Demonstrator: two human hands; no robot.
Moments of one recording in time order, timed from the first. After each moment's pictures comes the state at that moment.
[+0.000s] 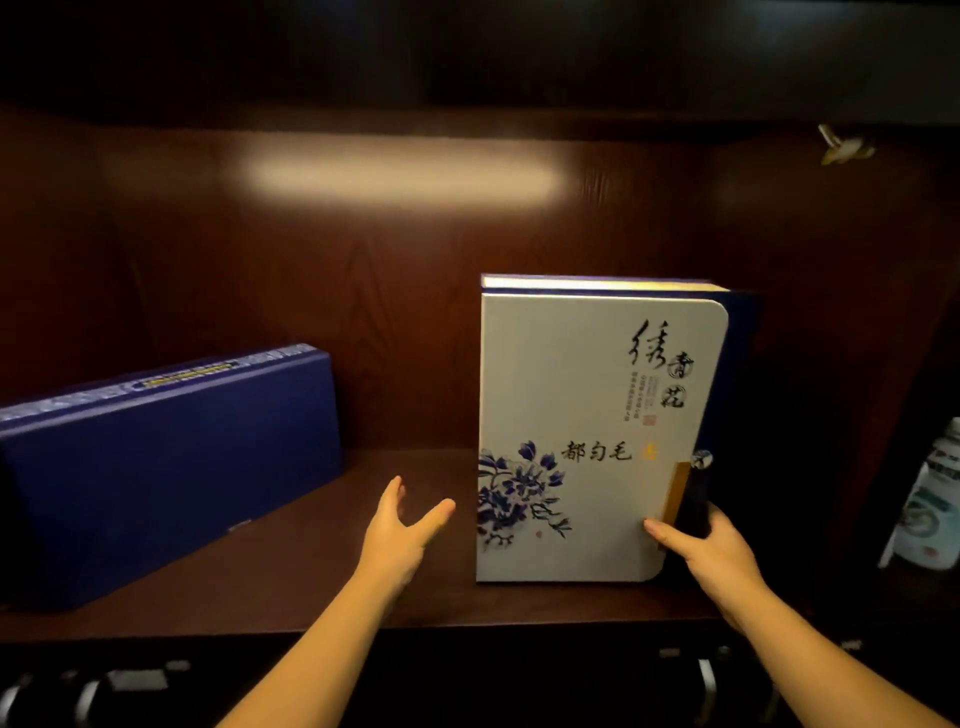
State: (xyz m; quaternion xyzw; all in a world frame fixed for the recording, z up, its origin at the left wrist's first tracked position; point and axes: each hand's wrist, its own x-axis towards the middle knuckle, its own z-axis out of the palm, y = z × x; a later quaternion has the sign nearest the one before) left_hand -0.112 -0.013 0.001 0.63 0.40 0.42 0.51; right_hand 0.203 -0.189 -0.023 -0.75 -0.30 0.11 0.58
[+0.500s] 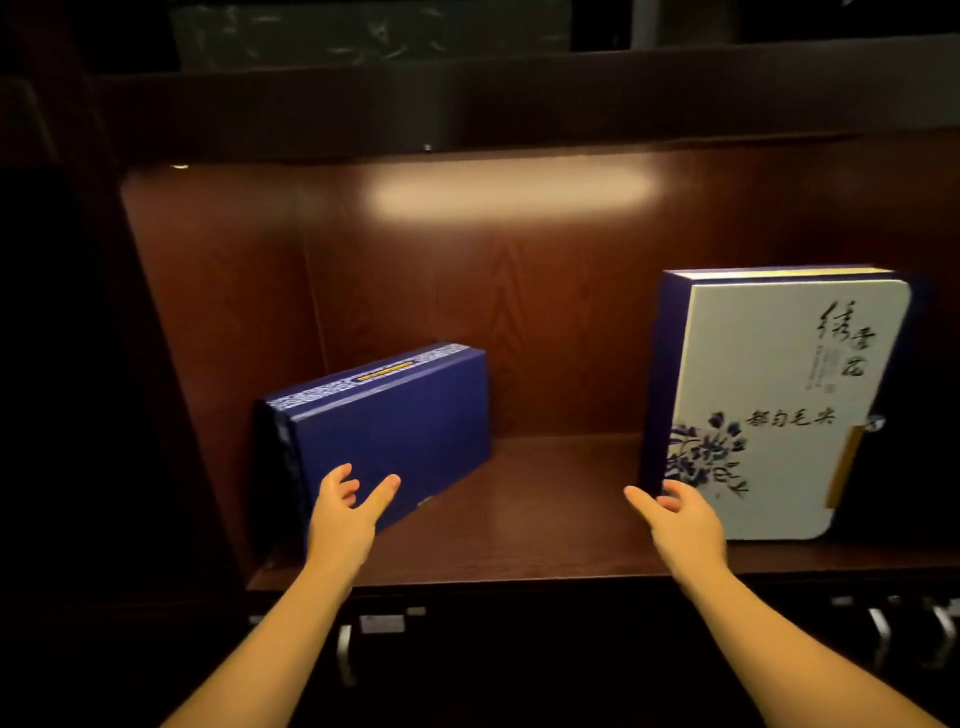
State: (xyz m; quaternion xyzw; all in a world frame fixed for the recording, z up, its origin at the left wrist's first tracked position) left_hand -0.407 0.056 0.029 0.60 0.47 0.52 0.39; right_hand -0.080 -0.111 0.016 -0.77 -0.26 0.15 0.56
